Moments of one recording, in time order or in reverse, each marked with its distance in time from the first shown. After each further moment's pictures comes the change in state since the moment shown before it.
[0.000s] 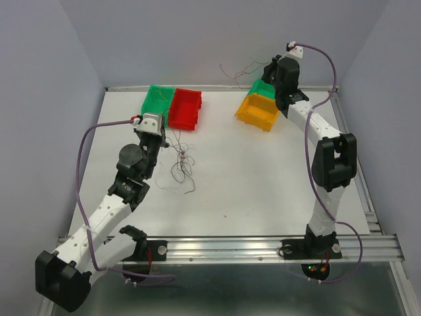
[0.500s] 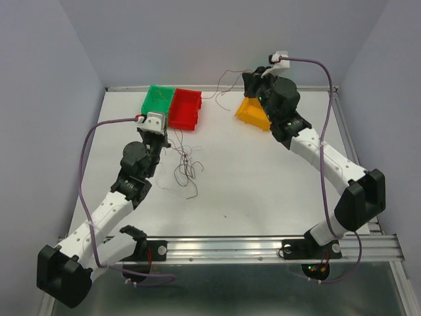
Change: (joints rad) left arm 0.000 0.051 0.000 -0.008 -0.005 0.000; right arm 0.245 -0.449 -0.404 0.121 -0.031 -0.150
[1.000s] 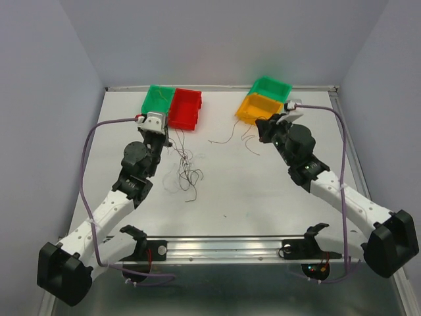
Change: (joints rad) left arm 0.000 -0.026 -0.023 0.064 0.019 -0.025; right arm 0.008 -0.428 -0.596 -0.001 0.020 0.096
